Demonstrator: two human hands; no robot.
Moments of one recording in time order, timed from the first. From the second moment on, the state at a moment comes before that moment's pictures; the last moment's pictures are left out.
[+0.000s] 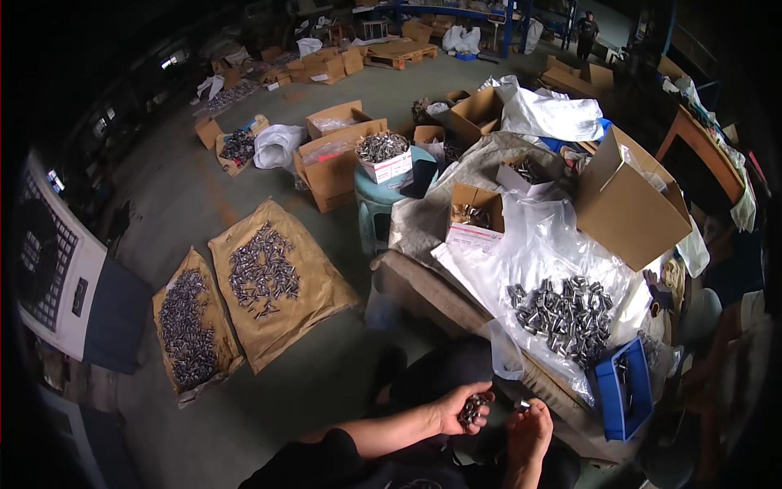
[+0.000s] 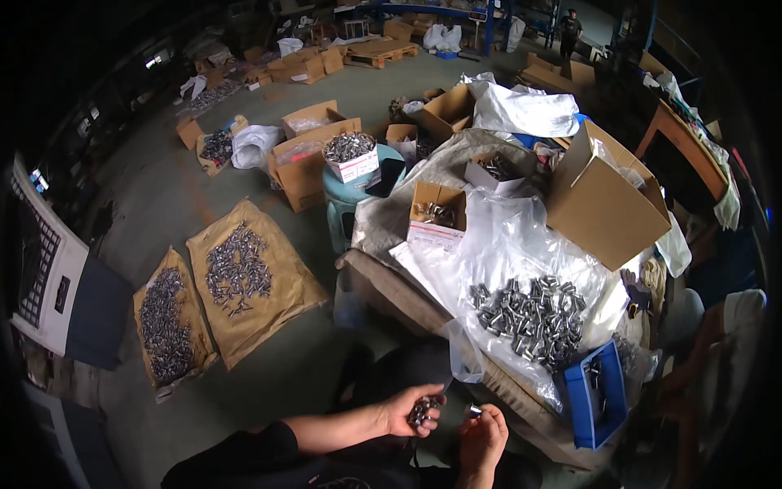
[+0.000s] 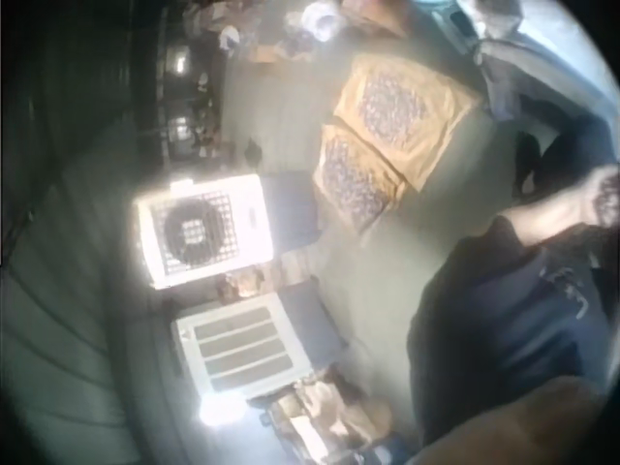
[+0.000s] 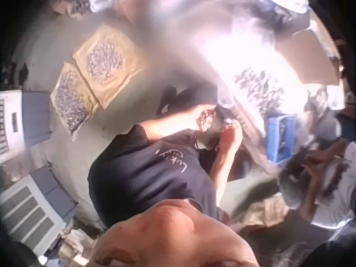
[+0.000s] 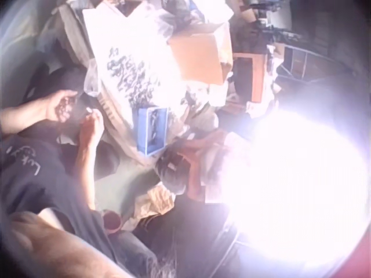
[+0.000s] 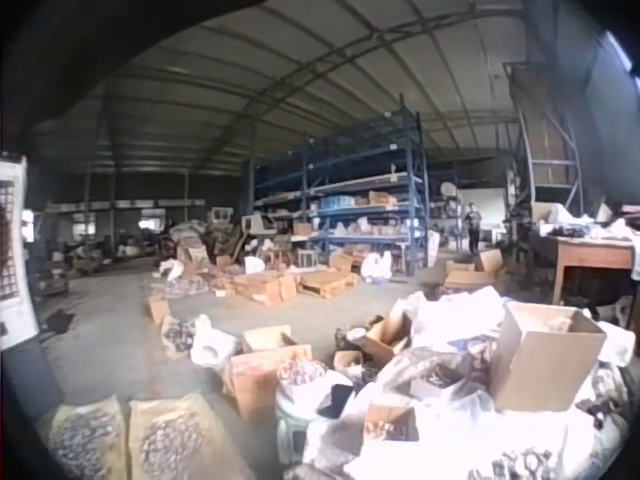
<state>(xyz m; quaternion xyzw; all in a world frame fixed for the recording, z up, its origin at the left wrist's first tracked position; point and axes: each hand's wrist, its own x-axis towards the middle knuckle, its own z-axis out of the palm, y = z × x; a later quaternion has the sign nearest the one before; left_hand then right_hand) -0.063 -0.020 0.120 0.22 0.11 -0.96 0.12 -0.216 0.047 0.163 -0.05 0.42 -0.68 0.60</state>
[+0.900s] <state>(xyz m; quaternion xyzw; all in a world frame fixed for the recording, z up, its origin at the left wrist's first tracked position) -0.098 -0.046 0.127 0.20 0.03 -0.98 0.06 -0.244 0.037 0.171 -0.22 0.49 -0.69 0.48</state>
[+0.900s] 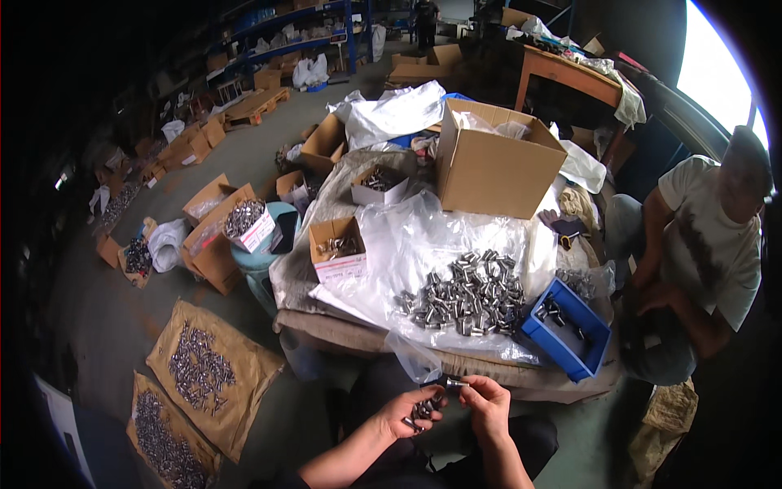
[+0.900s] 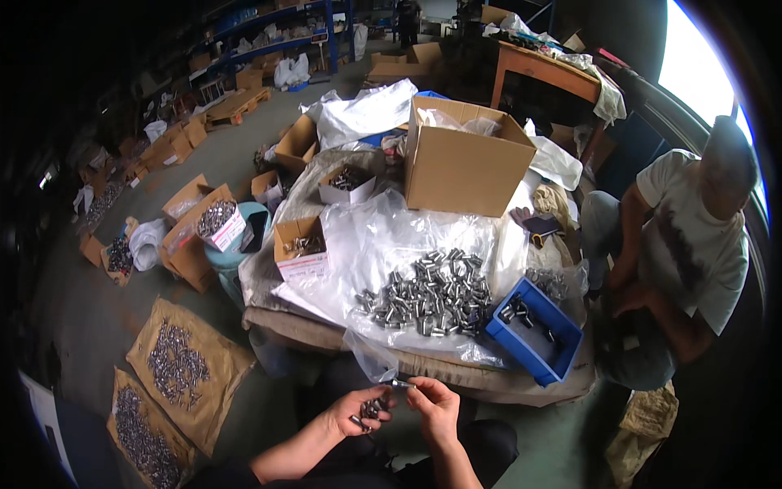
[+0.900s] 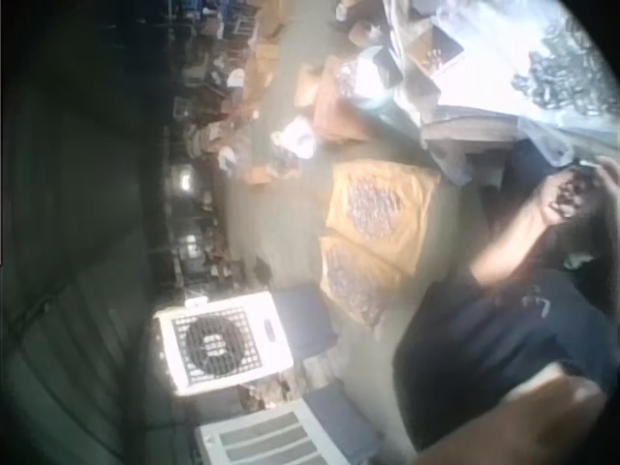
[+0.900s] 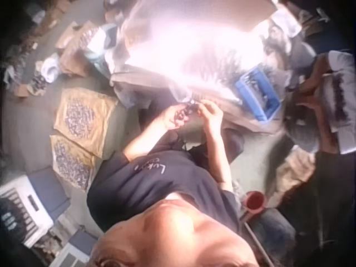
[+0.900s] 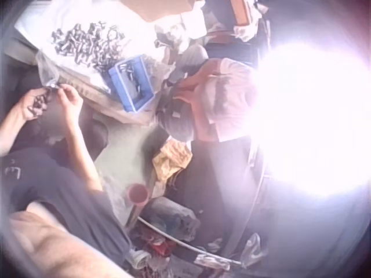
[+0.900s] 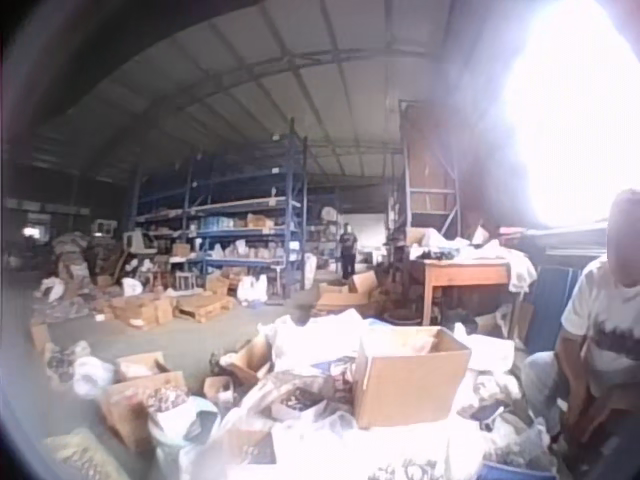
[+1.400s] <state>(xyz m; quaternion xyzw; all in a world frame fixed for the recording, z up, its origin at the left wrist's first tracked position) -0.105 -0.057 0.207 0.31 -0.33 -0.85 0.28 -0.257 0.009 0.209 -0.52 0.54 -0.59 0.28</state>
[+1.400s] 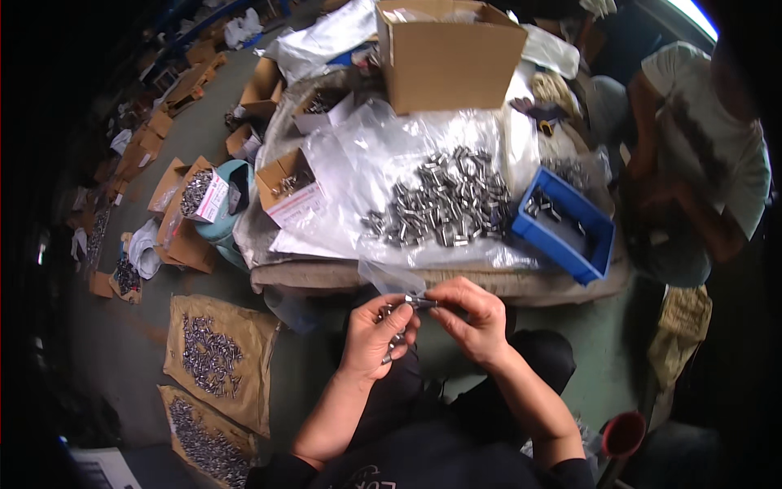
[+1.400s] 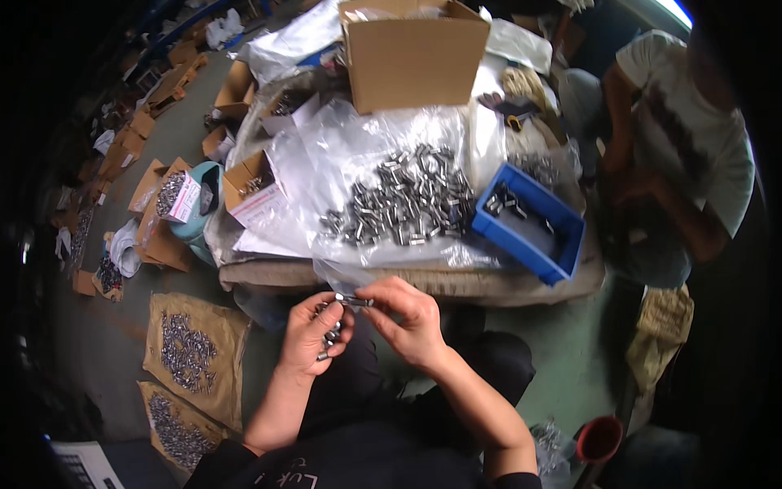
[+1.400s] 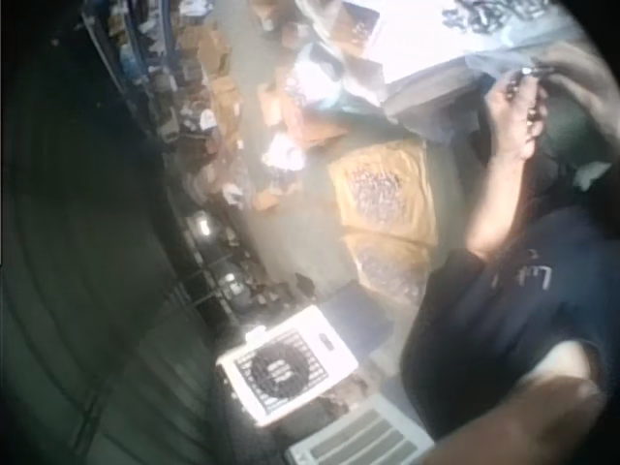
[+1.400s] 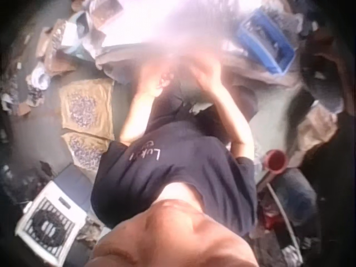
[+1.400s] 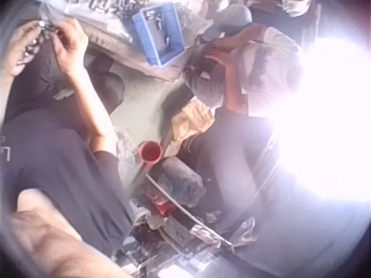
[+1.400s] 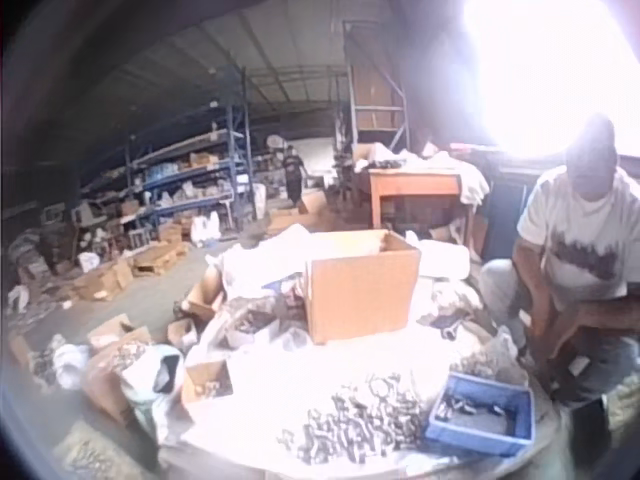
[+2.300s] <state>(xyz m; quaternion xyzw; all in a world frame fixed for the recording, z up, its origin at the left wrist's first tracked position) -0.117 -0.050 0.199 0.31 -0.47 -0.76 0.32 -0.258 0.014 0.170 -0.29 0.40 -0.72 0.49</state>
